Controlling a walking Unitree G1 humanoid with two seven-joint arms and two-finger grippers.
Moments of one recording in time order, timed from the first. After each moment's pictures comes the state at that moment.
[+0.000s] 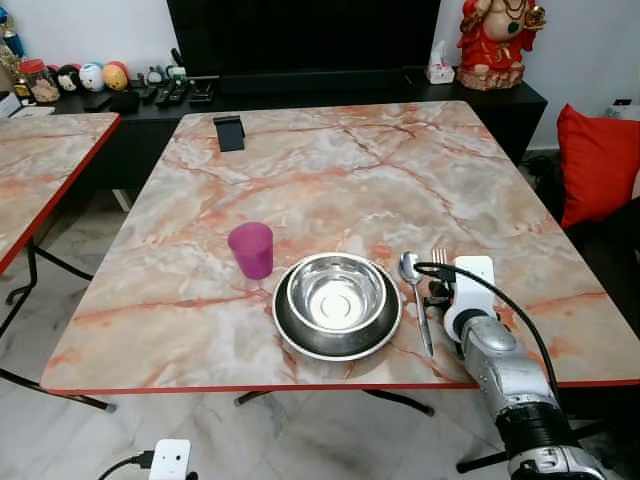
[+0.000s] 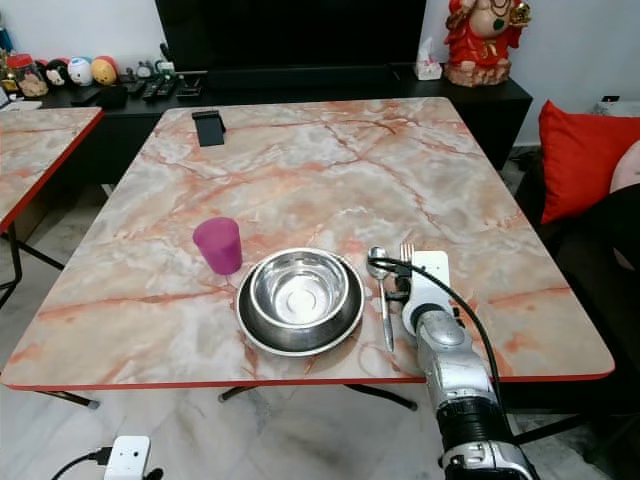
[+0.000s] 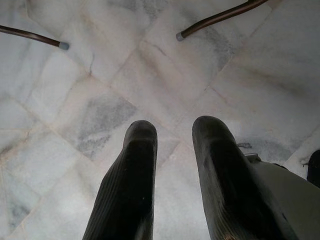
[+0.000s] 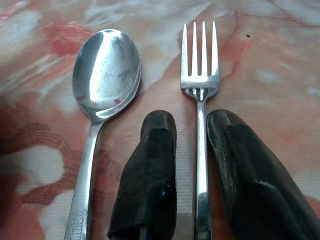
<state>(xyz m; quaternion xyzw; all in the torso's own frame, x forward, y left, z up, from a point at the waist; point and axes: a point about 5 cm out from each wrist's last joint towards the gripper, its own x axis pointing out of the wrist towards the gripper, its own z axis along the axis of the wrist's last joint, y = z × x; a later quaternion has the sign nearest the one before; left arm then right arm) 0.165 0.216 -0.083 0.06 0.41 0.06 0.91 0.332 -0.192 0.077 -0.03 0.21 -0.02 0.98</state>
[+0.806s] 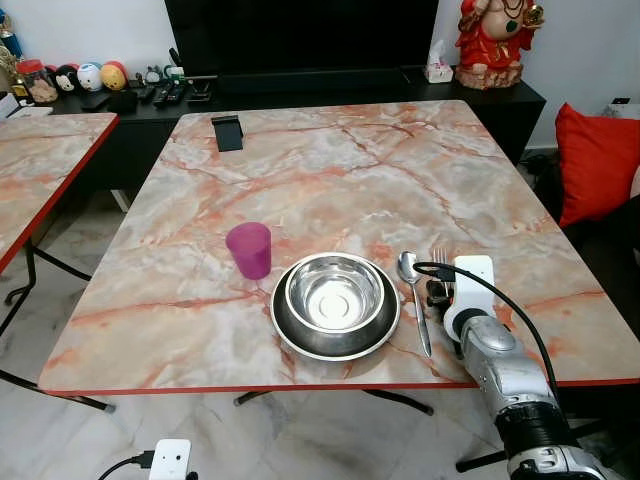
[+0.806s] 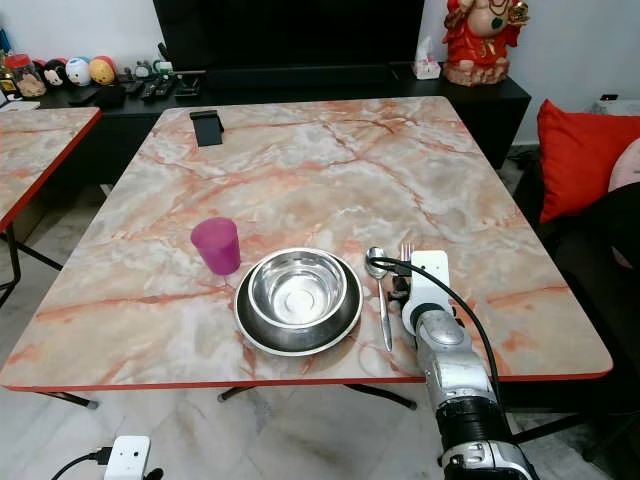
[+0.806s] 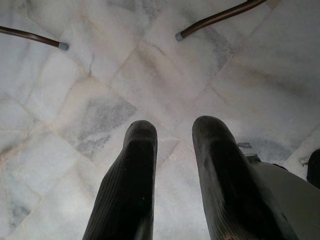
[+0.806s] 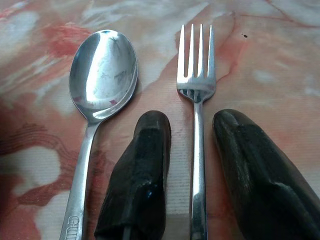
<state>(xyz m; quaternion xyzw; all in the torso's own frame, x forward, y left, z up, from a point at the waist) 0.165 0.216 -0.083 0.06 0.41 0.06 0.91 0.333 -0.191 0.078 -0.03 0.21 -0.02 0.98</state>
